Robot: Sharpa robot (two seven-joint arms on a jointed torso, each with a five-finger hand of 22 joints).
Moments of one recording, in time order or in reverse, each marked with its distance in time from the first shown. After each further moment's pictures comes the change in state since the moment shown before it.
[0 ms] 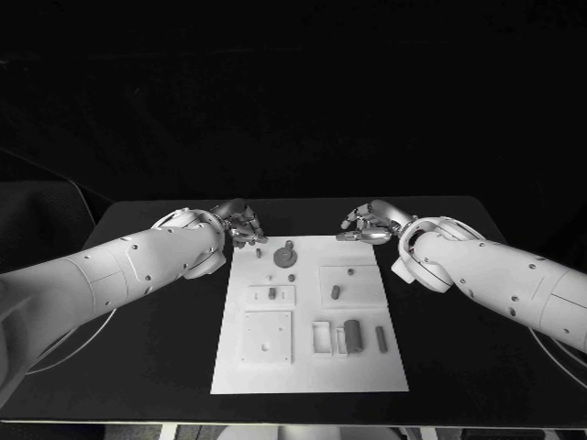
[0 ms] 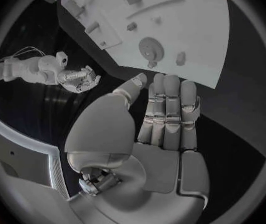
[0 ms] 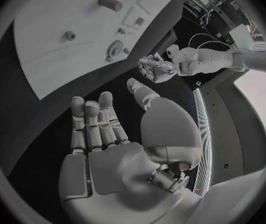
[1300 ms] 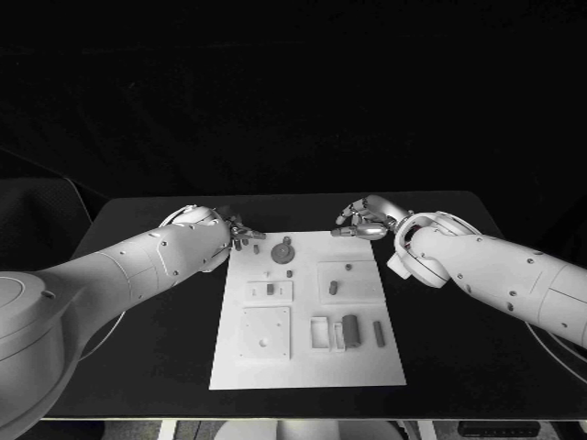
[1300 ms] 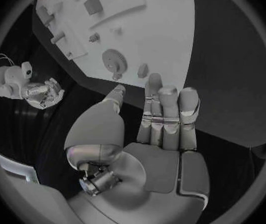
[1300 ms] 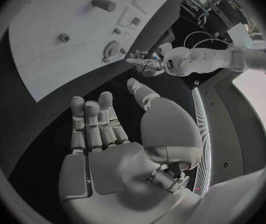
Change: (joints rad) left arm -0.021 0.152 -0.008 -0.225 -0.065 0.106 -0.276; left_hand -0.285 0.087 -0.230 0.185 0.000 0.092 -0.002 0.028 0.010 0.051 -0.036 0.081 0.064 0.035 -0.053 0.209 0.209 0.005 0.085 -0.050 0.130 0.051; right arm 0.001 -0.009 0.002 0.028 0.005 -0.003 -0.002; right_hand 0.000 0.000 -0.003 0.003 0.000 -0.003 -0.004 0.000 -0.001 -0.004 0.004 0.000 0.000 0.000 0.000 0.000 0.000 0.000 0.000 0.000 0.000 0.000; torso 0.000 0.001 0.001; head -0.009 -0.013
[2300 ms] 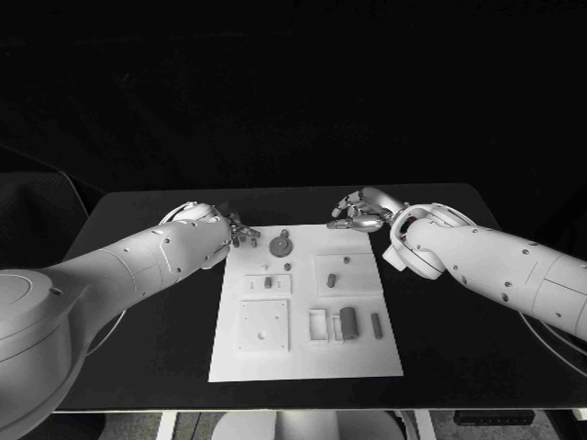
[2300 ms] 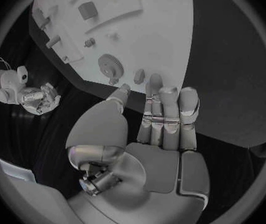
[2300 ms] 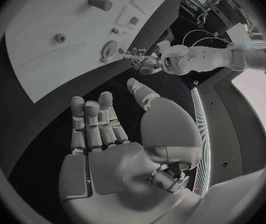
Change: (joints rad) left arm -0.015 0.029 0.001 -0.036 -0.017 0.007 -0.022; left_hand 0.056 0.007 0.025 -0.020 0.000 -0.021 0.010 -0.016 -0.006 -0.034 0.013 -0.002 0.000 -0.033 0.008 0.000 0.000 0.001 -0.022 0.004 0.000 -0.002; right arm 0.001 0.004 0.002 0.005 0.000 -0.001 -0.001; right_hand 0.000 0.000 0.000 0.000 0.000 0.000 0.000 0.000 0.000 0.000 0.000 0.000 -0.001 0.000 0.000 0.000 0.000 0.000 0.000 0.000 0.000 -0.001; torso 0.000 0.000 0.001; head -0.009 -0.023
